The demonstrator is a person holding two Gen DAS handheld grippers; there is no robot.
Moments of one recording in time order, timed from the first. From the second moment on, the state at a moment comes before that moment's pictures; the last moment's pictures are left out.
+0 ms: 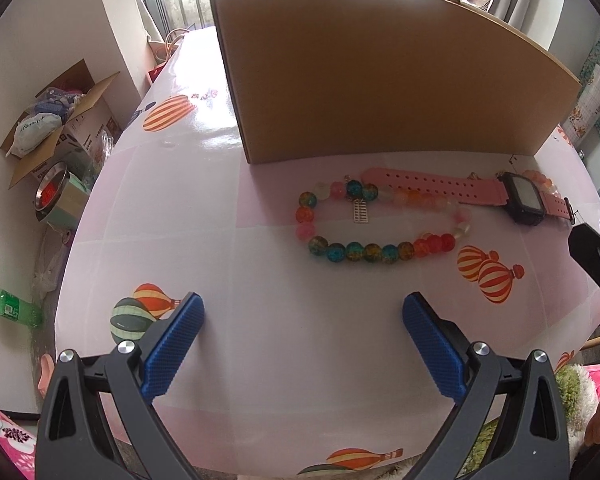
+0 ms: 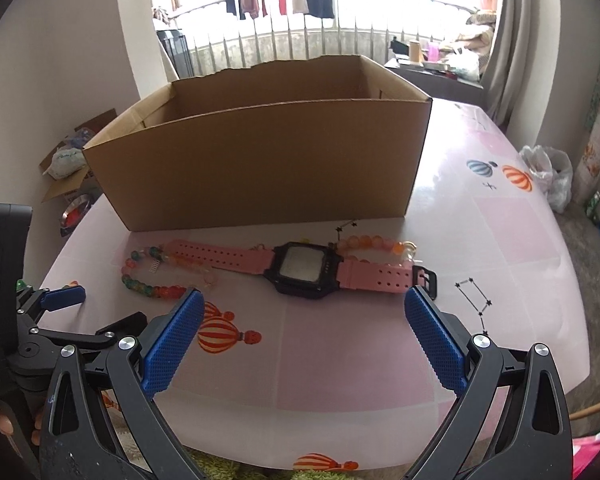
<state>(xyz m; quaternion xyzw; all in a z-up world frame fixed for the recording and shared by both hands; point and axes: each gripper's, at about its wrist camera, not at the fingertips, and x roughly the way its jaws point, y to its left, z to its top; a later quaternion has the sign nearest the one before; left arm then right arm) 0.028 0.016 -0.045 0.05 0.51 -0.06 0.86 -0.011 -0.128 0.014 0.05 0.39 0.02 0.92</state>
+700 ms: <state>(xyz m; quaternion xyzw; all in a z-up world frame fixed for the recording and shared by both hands) 0.056 0.036 -0.019 0.00 0.46 -0.15 0.87 0.050 -0.101 0.001 0.18 0.49 0.16 0.84</state>
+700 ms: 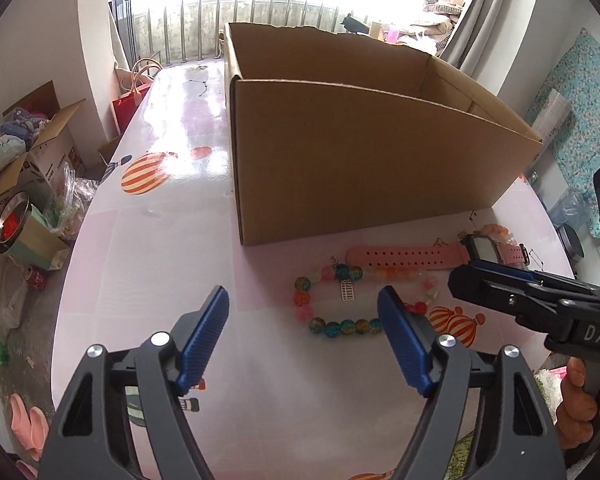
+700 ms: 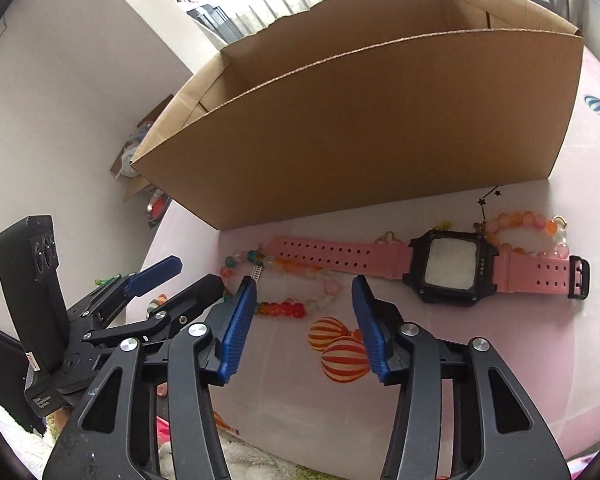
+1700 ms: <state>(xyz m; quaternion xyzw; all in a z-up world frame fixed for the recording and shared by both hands) 0.042 0.001 -0.004 0.03 0.45 -0.17 0.87 0.047 -0.010 -0.007 0.08 0.48 0.15 0.86</state>
